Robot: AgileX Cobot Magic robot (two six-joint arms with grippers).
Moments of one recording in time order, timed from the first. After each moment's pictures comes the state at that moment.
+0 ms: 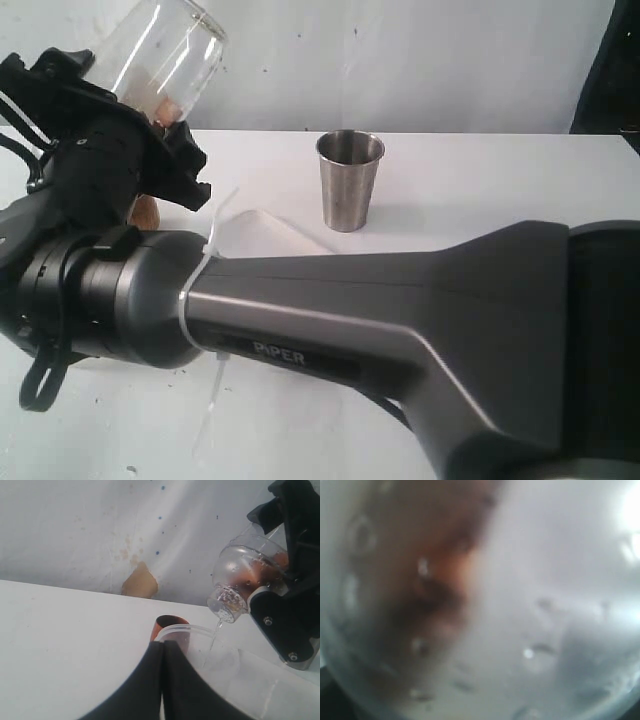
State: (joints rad) left arm -0.09 0.00 -0.01 -0.02 0.11 -0.16; right arm 1.08 2.23 -1.85 -1.70 1.10 -0.44
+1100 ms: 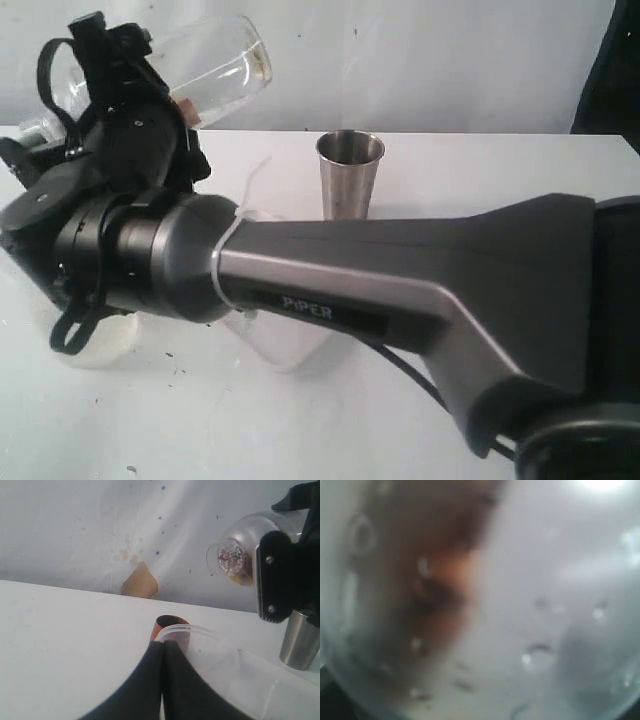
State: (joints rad) left arm -0.09 0.00 -0.01 -0.02 0.11 -0.16; right arm 1.02 2.21 -1.85 -1.64 1.07 0.04
